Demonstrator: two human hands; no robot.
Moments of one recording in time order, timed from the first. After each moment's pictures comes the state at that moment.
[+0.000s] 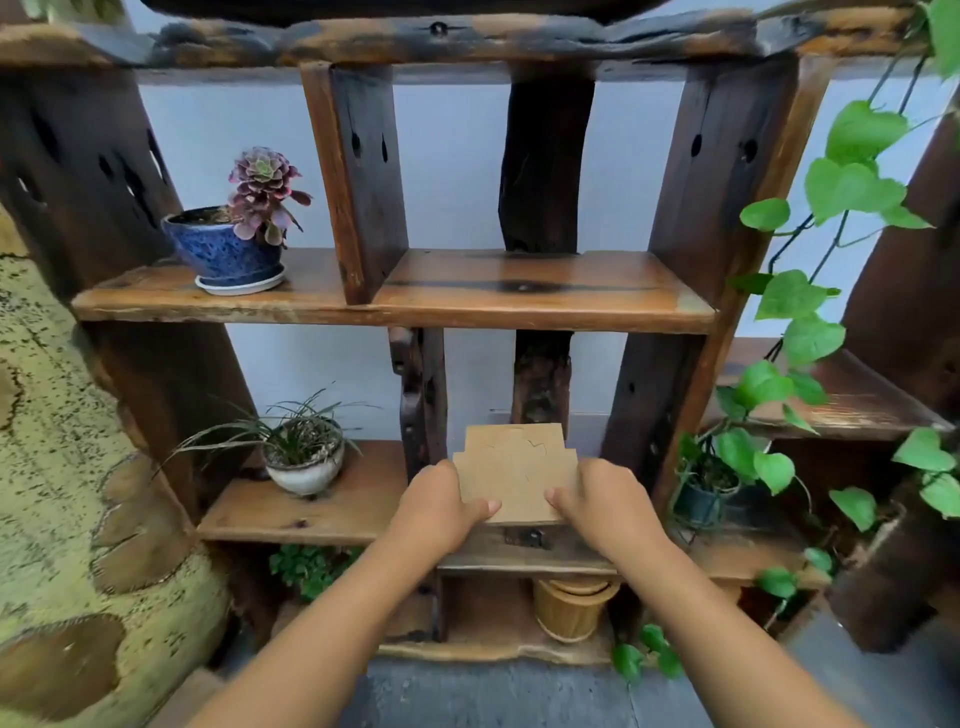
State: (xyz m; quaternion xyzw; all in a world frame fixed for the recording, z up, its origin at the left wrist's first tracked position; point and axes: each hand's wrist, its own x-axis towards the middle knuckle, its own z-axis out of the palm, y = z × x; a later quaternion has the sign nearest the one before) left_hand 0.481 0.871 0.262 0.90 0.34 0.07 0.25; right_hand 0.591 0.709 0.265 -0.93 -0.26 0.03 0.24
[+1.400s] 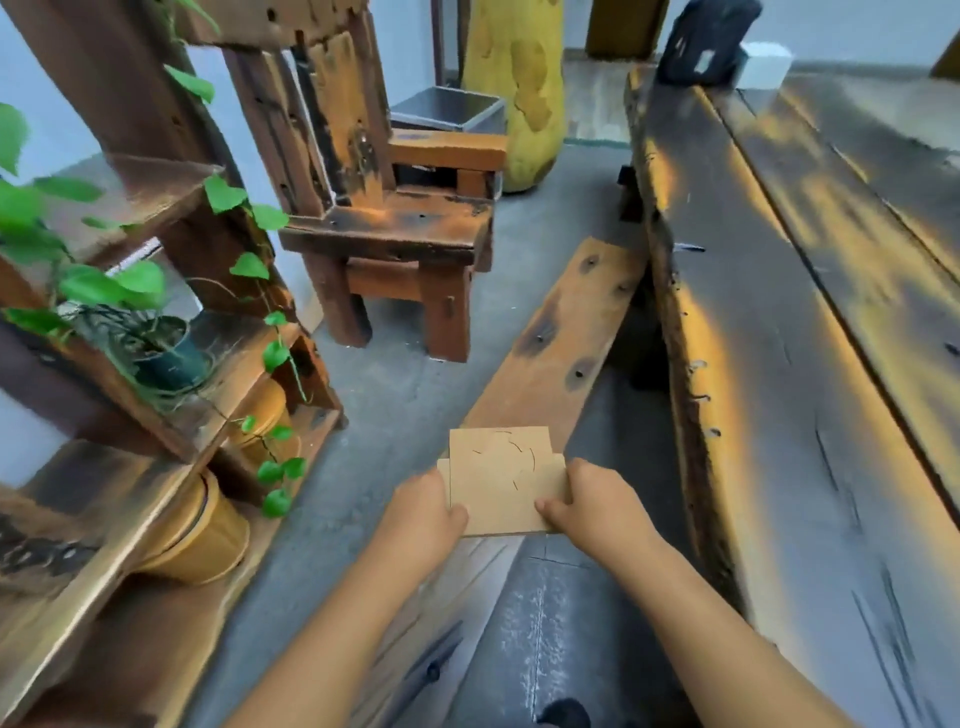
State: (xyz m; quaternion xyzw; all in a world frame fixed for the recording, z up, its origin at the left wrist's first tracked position) left_hand 0.347 0.541 0.143 0.91 -0.29 -0.23 0.19; right_hand 0.216 0.392 0.145 -0.89 0.38 0.03 0.24
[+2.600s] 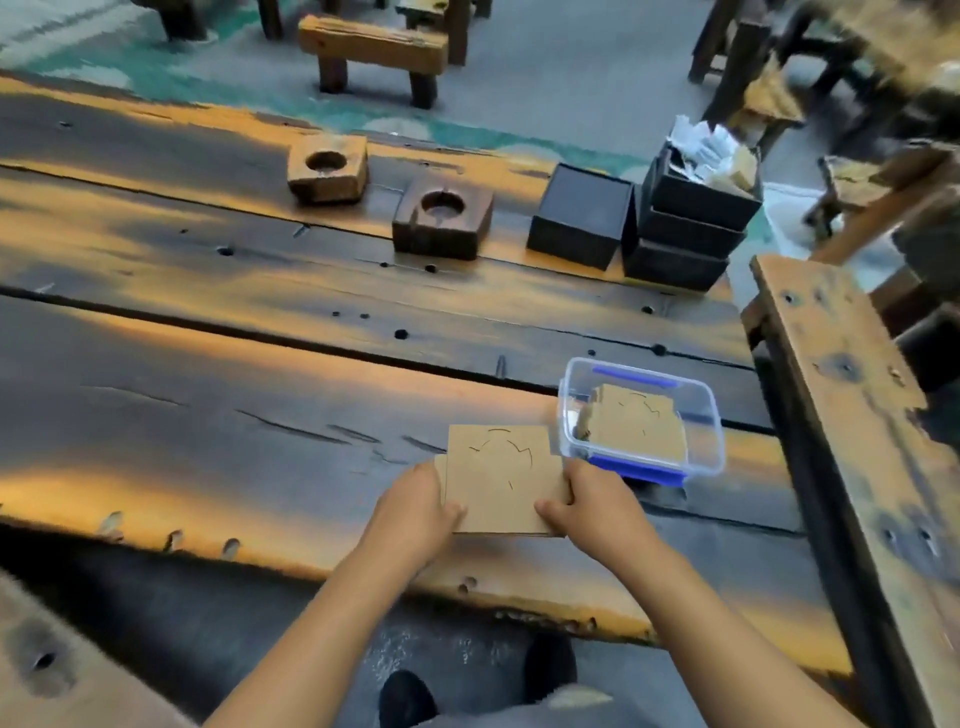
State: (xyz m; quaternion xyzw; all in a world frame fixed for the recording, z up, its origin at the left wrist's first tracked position) left_hand 0.061 0.179 0.112 0.43 -0.84 -0.32 -0.06; right_hand -0.085 0.321 0.133 -0.31 0.91 -0.12 0.24
